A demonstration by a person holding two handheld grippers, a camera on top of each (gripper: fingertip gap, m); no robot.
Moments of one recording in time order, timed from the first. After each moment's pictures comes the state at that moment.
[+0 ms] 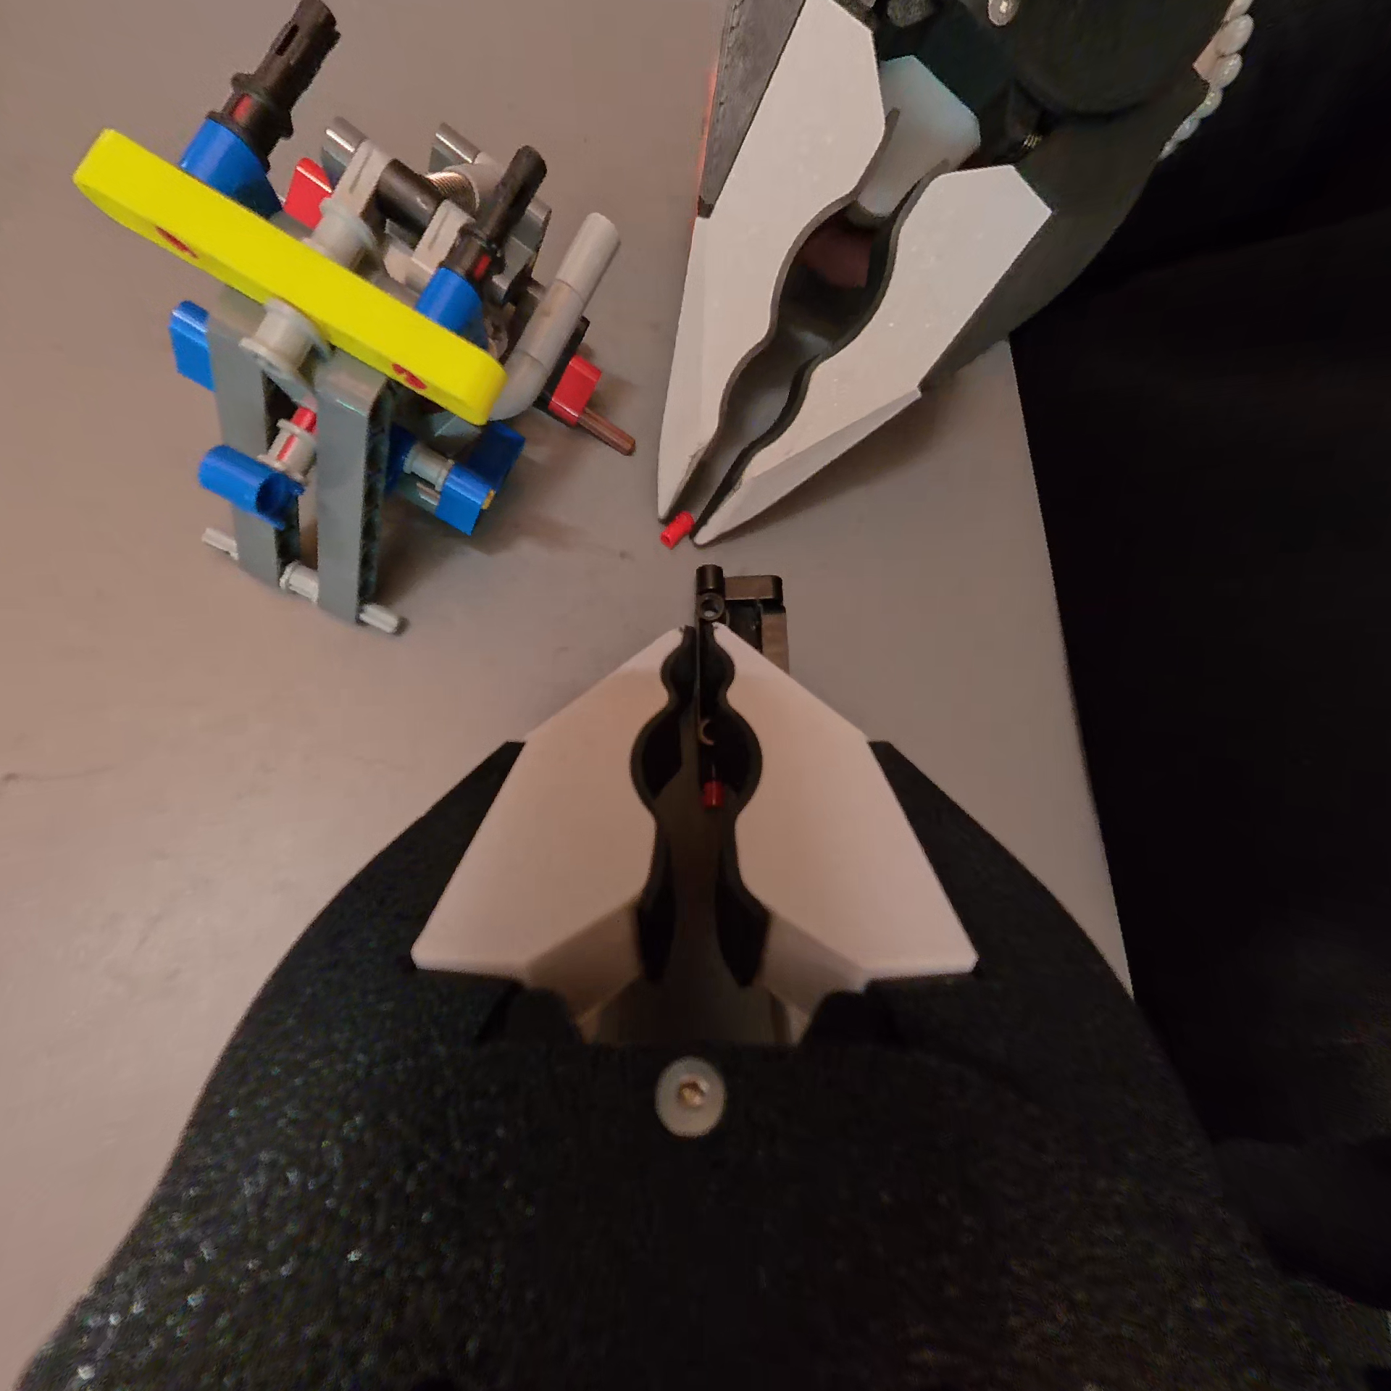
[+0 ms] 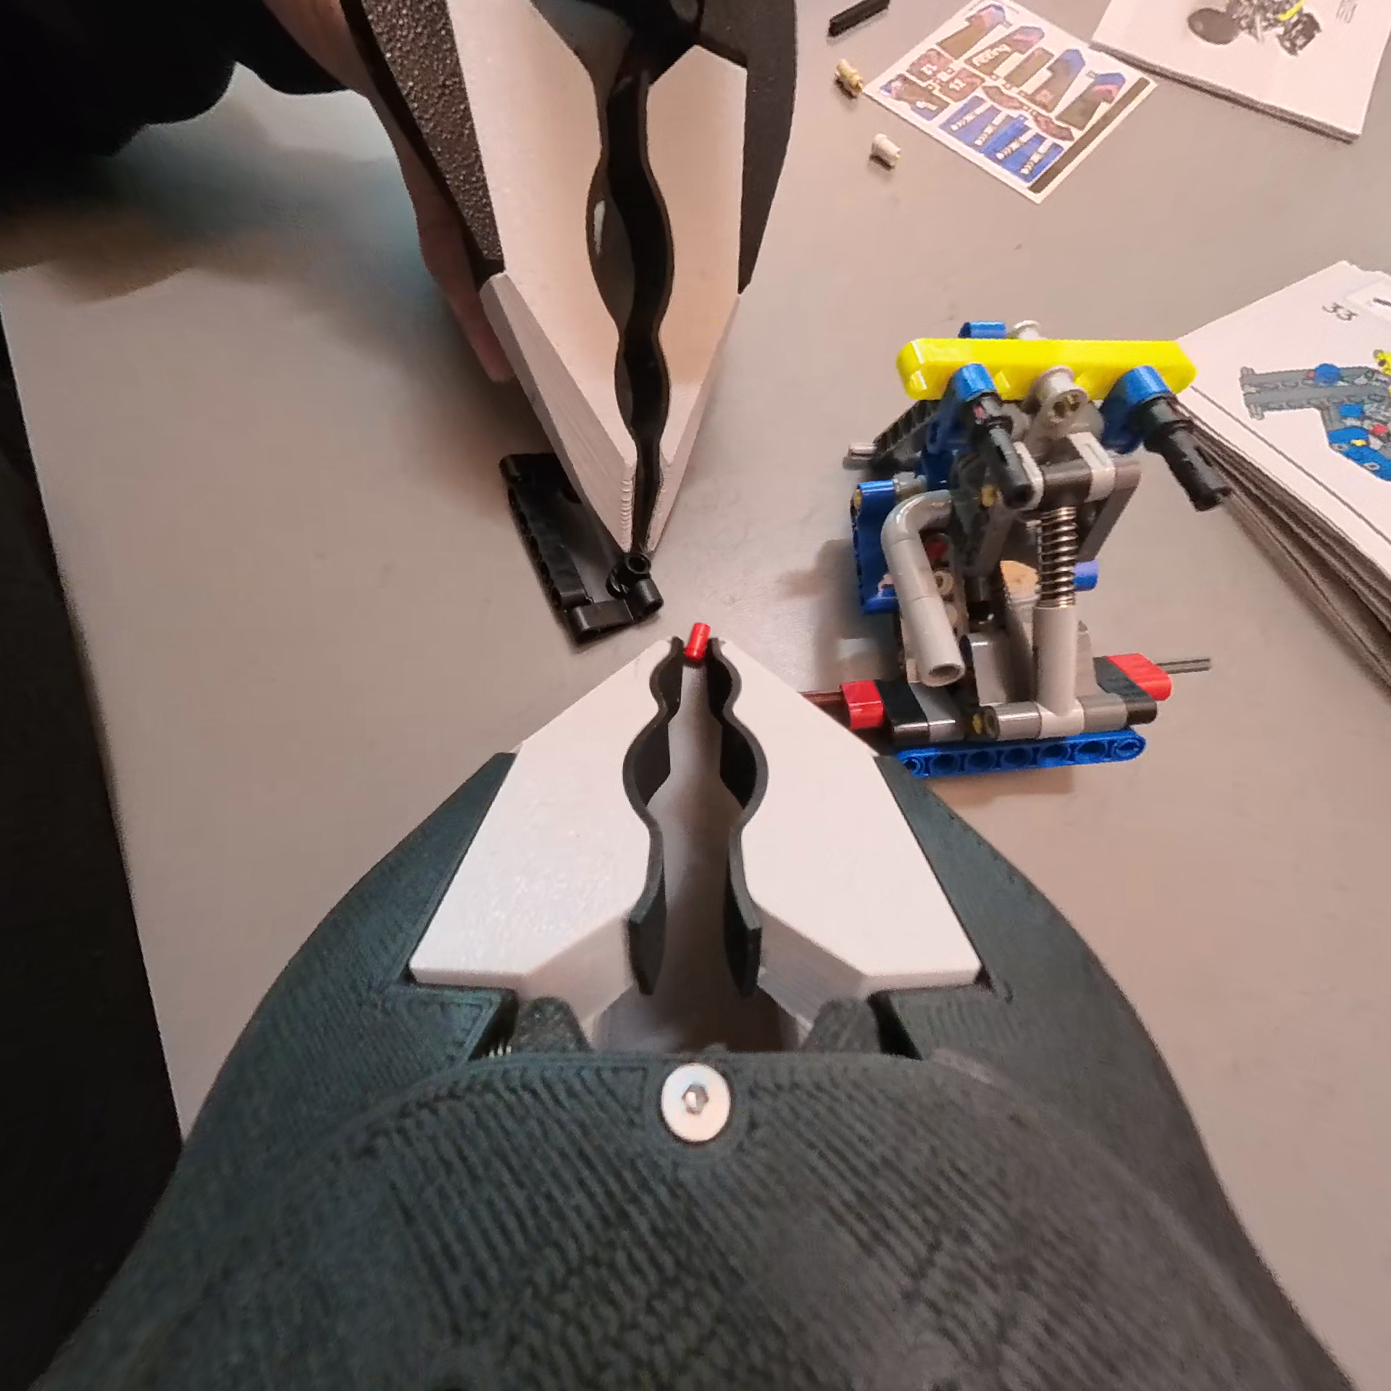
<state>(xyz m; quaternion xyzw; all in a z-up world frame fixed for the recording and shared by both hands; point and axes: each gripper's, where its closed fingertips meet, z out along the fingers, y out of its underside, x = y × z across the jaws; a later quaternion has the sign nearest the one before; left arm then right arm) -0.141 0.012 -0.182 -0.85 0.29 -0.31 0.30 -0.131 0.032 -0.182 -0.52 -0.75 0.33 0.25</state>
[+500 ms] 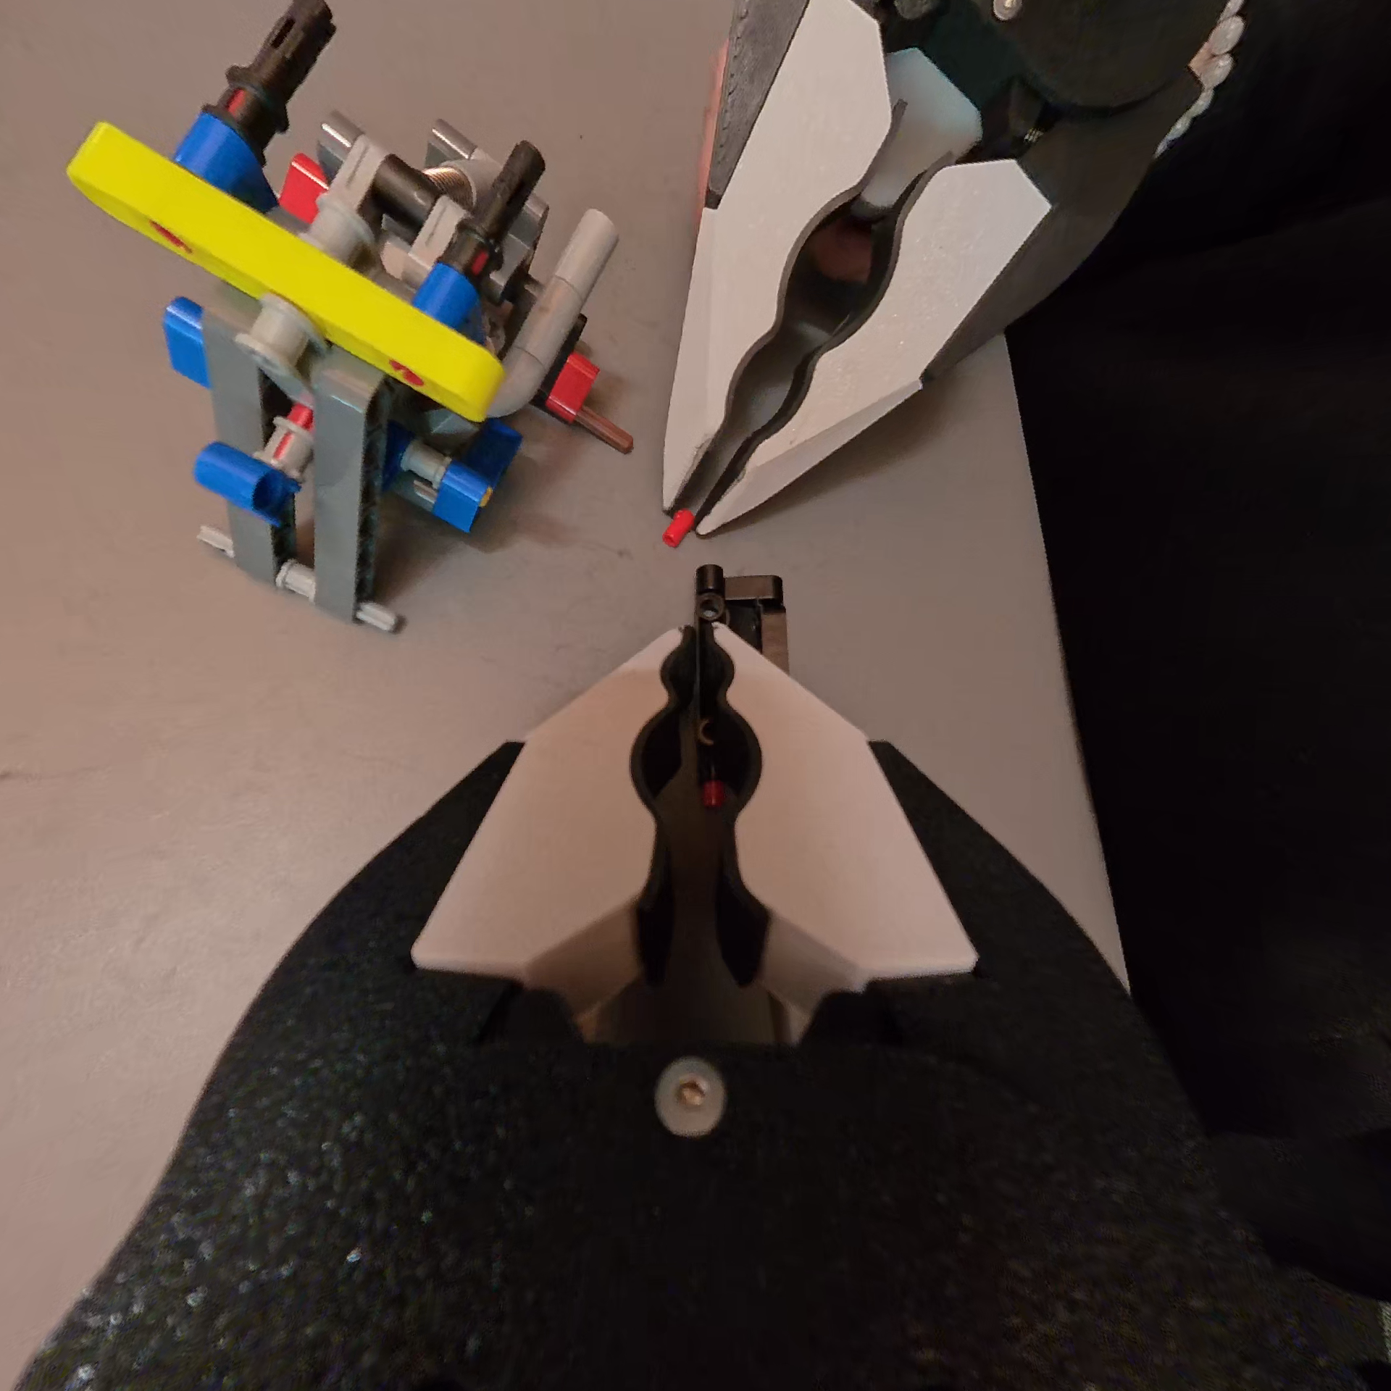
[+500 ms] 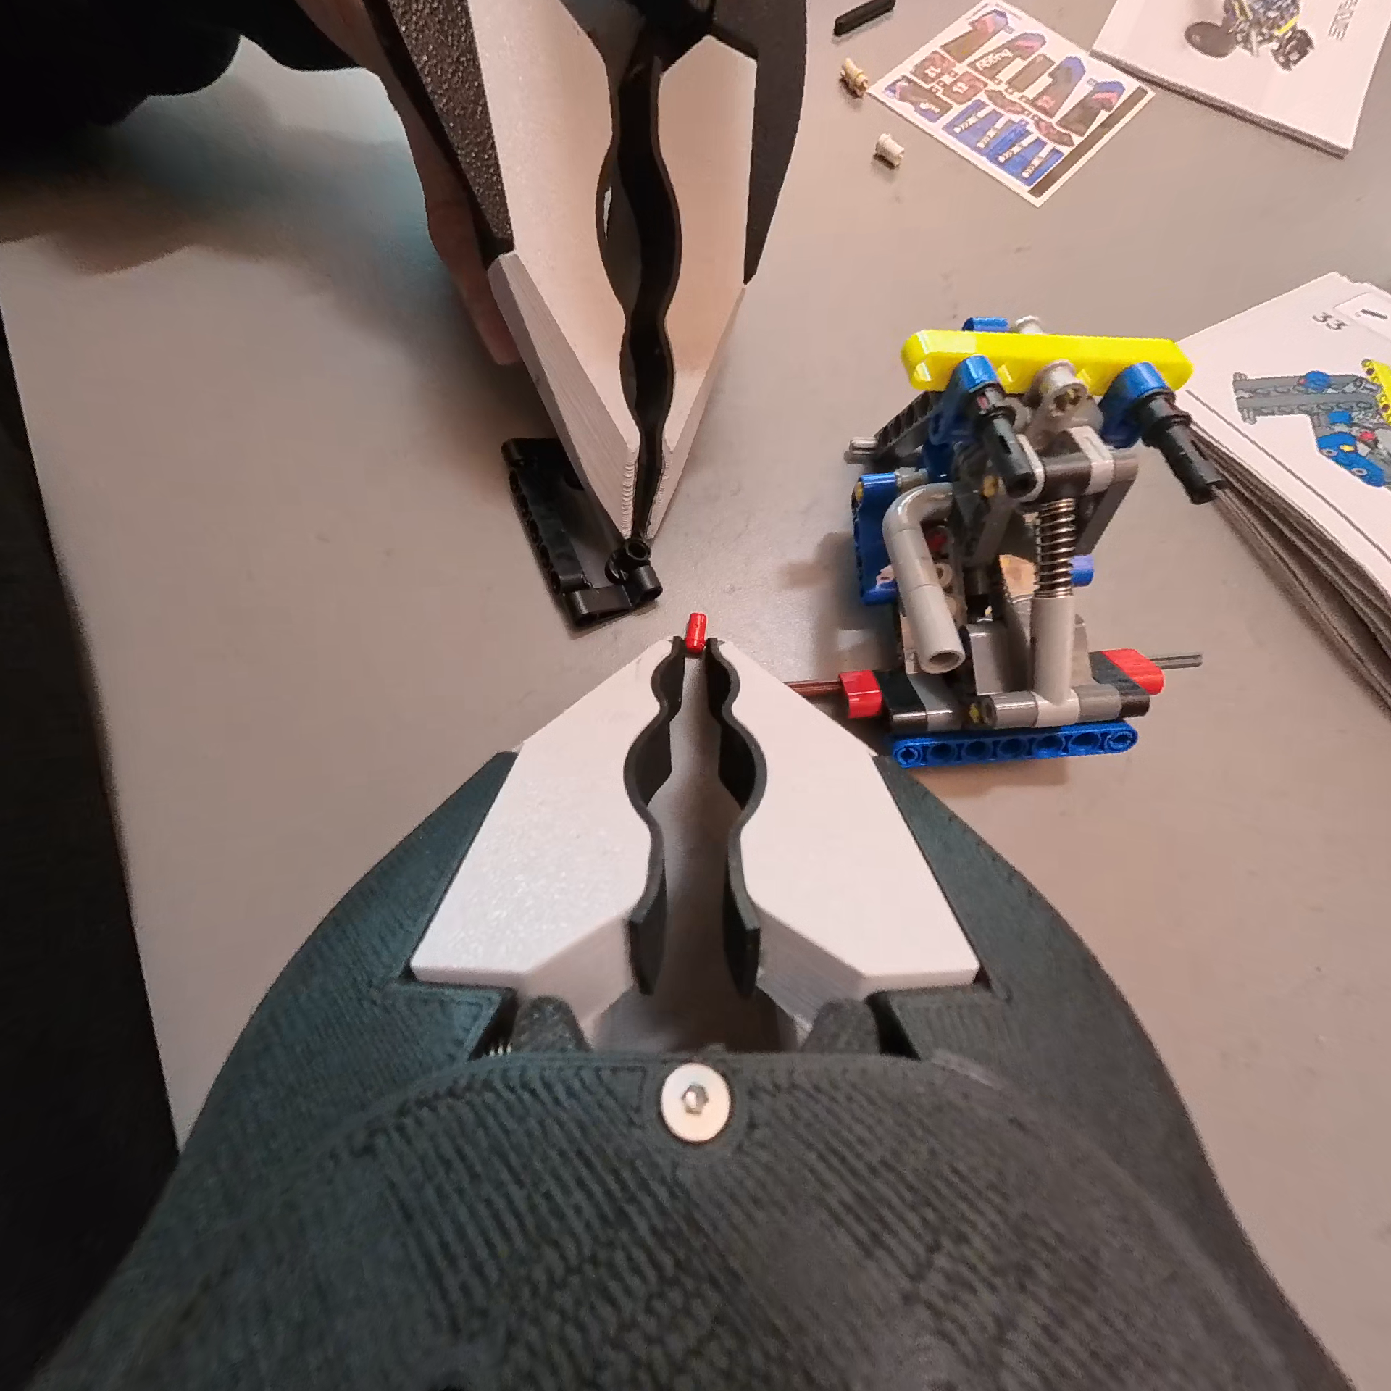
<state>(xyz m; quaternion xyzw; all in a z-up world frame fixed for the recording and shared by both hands) -0.141 0.011 -0.183 -0.85 0.29 -0.31 0.30 -0.128 0.033 -0.182 -0.51 -0.76 0.33 0.25</state>
